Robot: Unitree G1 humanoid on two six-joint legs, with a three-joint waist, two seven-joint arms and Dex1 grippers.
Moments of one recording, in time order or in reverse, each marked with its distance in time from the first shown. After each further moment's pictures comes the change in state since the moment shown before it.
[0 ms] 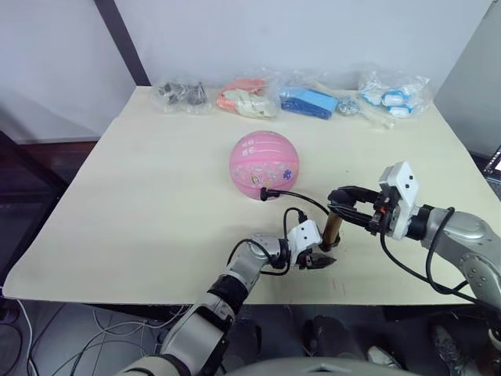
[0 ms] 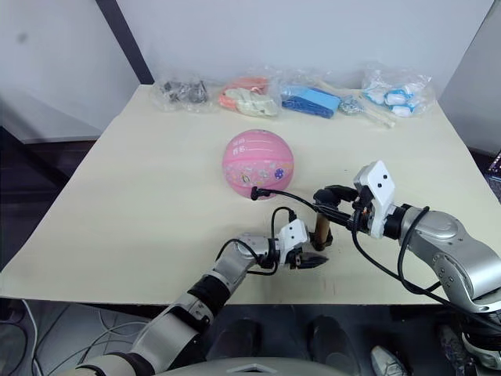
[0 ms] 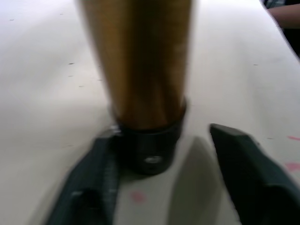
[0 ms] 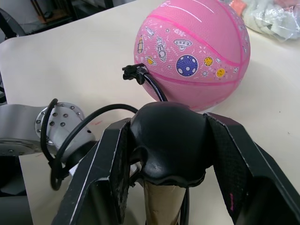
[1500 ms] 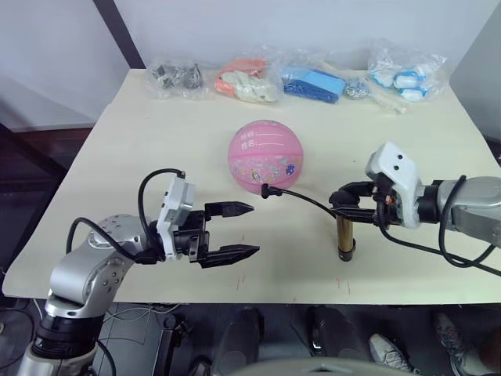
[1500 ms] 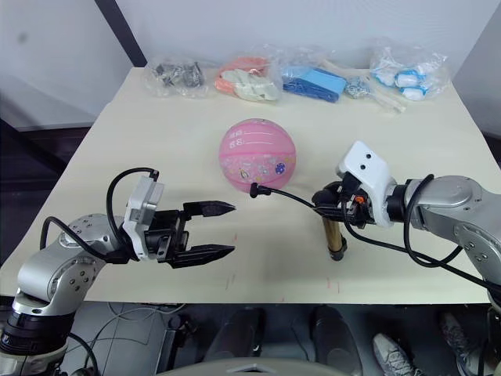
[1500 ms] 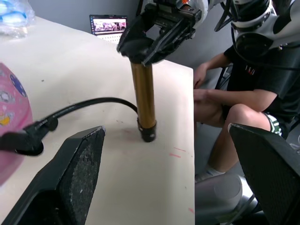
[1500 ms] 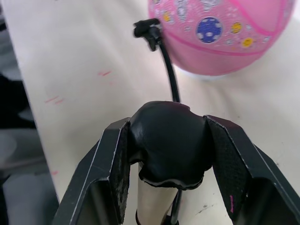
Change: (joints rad) left arm 0.337 0.701 0.547 -1.074 -0.834 0.702 -0.268; right arm -0.399 -0.233 0.054 -0.186 0.197 0.524 -0.042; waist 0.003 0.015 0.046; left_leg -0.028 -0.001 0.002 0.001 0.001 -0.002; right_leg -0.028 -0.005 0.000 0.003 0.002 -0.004
